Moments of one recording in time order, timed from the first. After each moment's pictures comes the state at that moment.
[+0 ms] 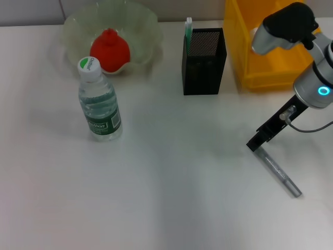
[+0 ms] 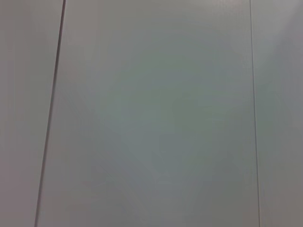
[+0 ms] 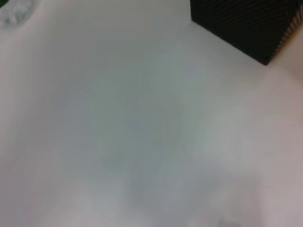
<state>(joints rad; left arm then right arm) -0.41 -2.04 0.86 0.89 1.19 1.20 -1.27 0.82 2.08 -1.24 -0.93 -2.70 -1.52 2.56</state>
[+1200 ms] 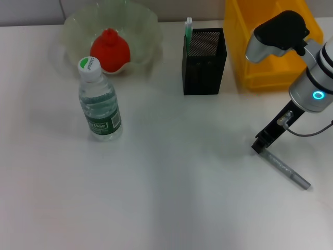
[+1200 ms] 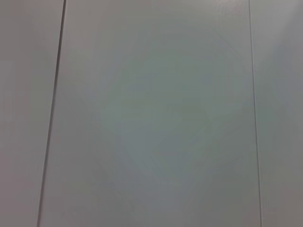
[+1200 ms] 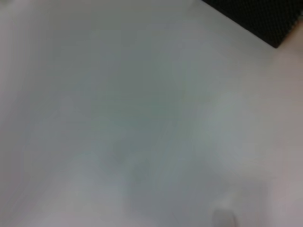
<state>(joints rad) -0.41 -2.04 0.86 0.90 1.18 1.20 -1.26 0.86 2.08 -1.25 -0.84 -2.72 -1.50 2.55</state>
